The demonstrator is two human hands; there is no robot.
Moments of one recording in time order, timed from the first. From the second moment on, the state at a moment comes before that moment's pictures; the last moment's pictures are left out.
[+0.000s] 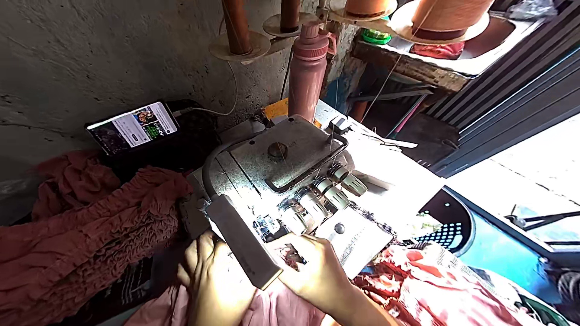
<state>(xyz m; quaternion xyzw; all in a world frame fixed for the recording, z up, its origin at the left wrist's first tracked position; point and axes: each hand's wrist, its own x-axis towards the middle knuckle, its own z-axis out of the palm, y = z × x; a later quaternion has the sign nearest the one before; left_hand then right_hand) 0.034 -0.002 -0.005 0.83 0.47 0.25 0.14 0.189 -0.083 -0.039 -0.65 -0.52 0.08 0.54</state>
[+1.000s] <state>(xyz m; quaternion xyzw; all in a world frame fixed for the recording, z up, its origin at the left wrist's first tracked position) 0.030 0.039 -0.002 0.85 0.40 0.33 0.11 0.185 -0.079 -0.033 -0.71 -0.51 0.04 0.49</state>
